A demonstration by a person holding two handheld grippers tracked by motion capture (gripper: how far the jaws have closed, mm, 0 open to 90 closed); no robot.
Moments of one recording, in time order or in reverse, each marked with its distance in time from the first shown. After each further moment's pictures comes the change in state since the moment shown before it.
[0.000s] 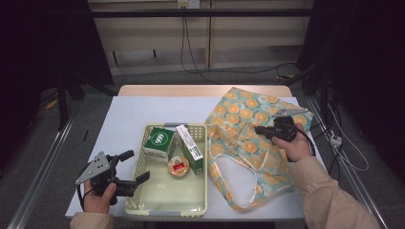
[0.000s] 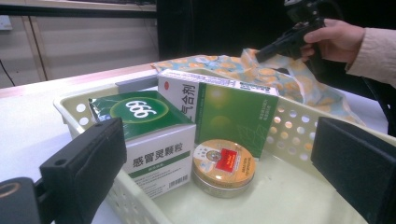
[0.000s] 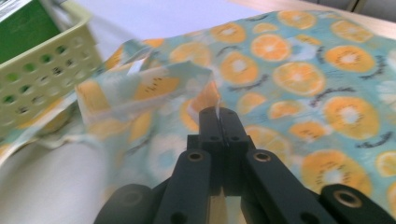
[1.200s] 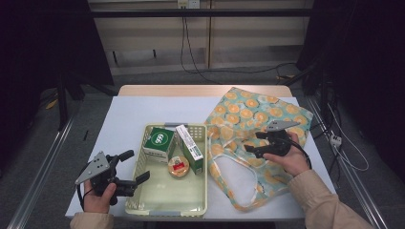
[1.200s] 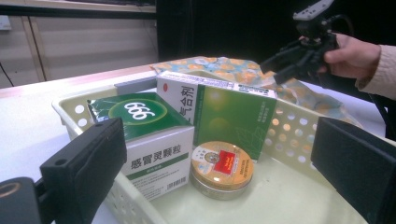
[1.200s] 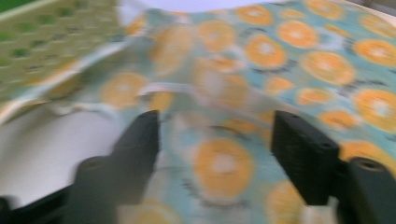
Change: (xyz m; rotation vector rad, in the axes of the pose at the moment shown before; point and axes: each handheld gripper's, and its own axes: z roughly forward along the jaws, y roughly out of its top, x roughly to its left) left arm -0.001 0.001 0.000 -0.009 -0.004 -0.007; right arm 0.039 -0.023 0.003 0.034 0.060 -0.111
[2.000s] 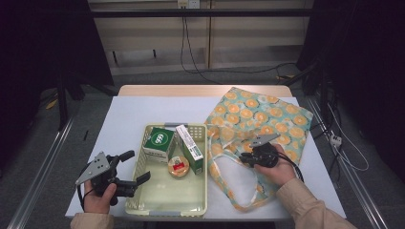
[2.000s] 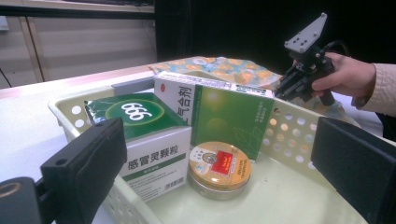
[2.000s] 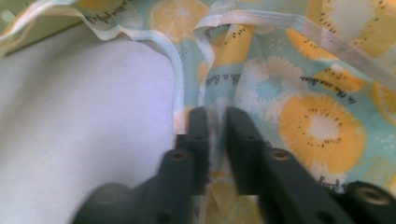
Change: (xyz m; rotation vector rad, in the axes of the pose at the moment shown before) left arm -0.001 0.000 0.000 0.002 -0.003 0.004; right arm 0.027 -0.023 0.030 0.169 0.034 -0.081
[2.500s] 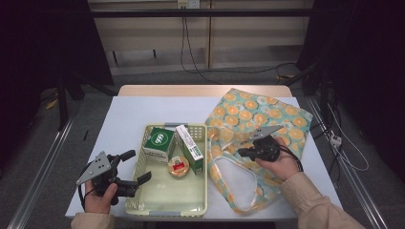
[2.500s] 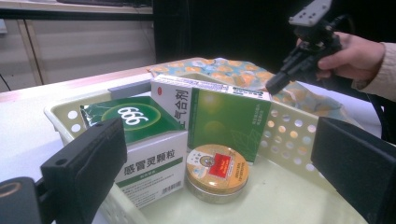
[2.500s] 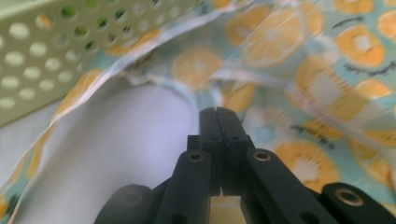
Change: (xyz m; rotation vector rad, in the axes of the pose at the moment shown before) left arm -0.003 0.003 0.002 -0.003 -0.008 0.011; right arm 0.003 0.031 -0.025 -0.054 0.062 -0.022
